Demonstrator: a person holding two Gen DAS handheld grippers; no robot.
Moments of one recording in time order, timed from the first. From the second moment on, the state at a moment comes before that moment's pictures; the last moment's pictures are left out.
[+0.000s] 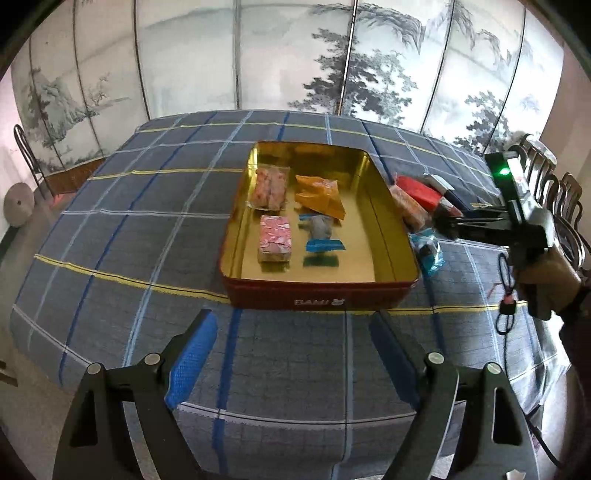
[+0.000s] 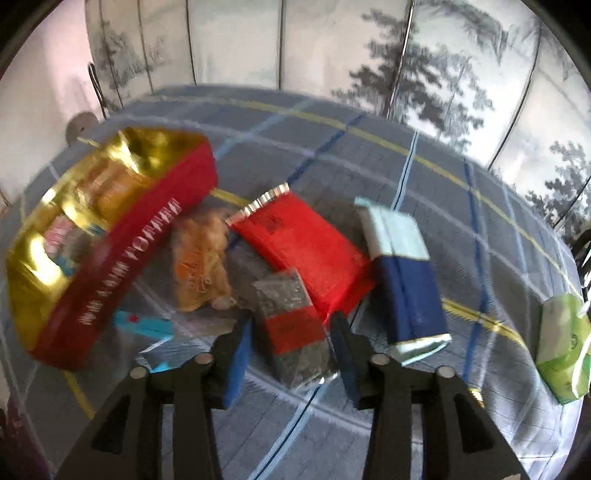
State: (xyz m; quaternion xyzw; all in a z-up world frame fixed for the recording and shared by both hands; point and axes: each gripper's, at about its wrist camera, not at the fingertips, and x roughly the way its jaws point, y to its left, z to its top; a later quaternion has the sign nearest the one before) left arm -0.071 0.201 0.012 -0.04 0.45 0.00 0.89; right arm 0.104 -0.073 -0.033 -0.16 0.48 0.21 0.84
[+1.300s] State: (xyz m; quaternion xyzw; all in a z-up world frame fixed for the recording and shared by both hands) left arm 0.152 -0.148 -0.059 0.02 0.60 -0.19 0.78; right arm -0.009 -0.402 -0.034 0.14 0.39 0.02 0.91
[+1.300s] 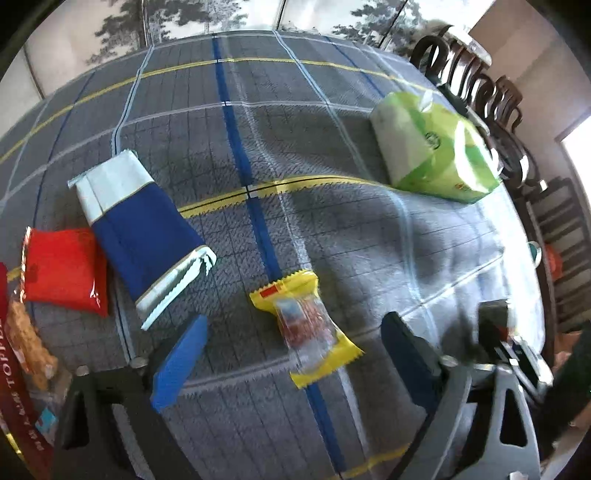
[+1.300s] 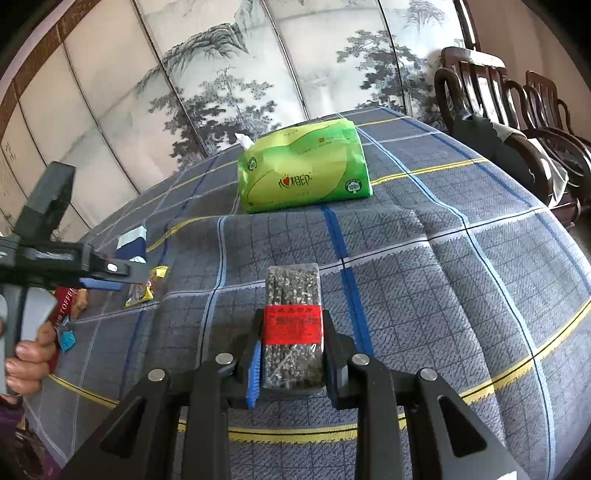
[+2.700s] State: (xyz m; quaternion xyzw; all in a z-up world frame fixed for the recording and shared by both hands) left arm -0.028 0.103 0.049 -0.09 0.45 -0.09 0.89; right arm -0.002 -0.382 -0.035 0.06 0.42 -0.03 0.90
